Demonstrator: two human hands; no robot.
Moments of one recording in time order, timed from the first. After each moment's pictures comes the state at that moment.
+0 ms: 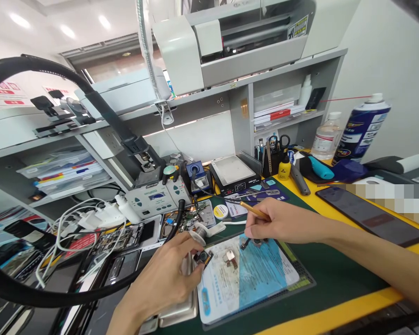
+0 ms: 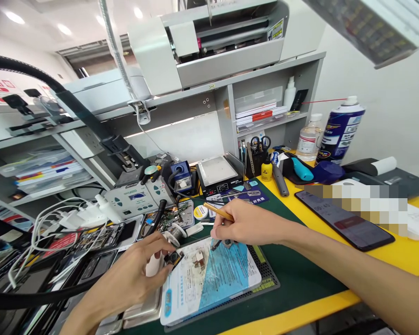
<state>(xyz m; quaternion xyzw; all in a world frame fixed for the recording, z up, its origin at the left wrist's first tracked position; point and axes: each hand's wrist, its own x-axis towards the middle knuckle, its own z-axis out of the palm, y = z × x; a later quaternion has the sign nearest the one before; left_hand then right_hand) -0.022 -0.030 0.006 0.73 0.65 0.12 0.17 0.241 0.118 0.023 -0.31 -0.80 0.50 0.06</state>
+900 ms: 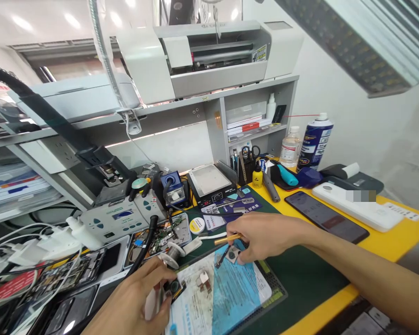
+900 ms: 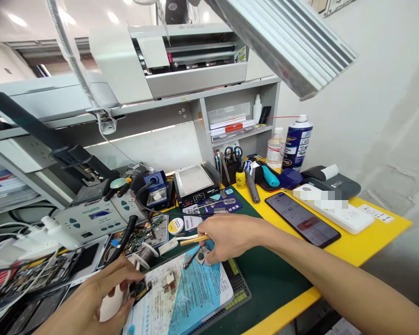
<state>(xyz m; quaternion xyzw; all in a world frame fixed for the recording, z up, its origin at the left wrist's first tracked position) -0.025 -0.024 -0.006 0.75 0.63 0.12 0.14 0.257 0.130 0.038 -0.27 -0.92 0.27 -0.07</state>
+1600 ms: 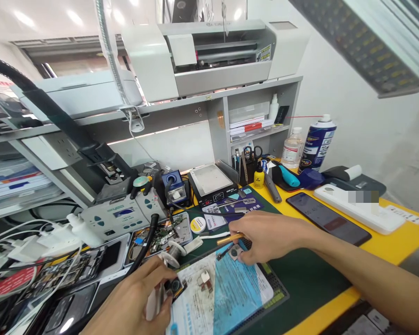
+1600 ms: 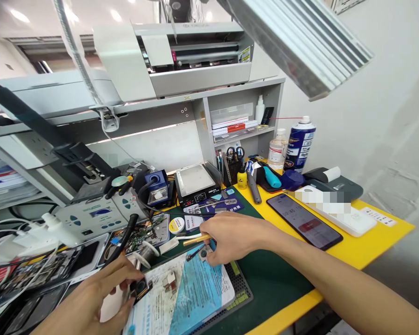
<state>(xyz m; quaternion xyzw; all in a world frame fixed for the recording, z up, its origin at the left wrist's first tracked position) -0.024 -0.027 -0.004 0.74 0.64 0.10 0.15 0.255 0.127 0.037 -0.28 -0.93 0.22 -0.05</state>
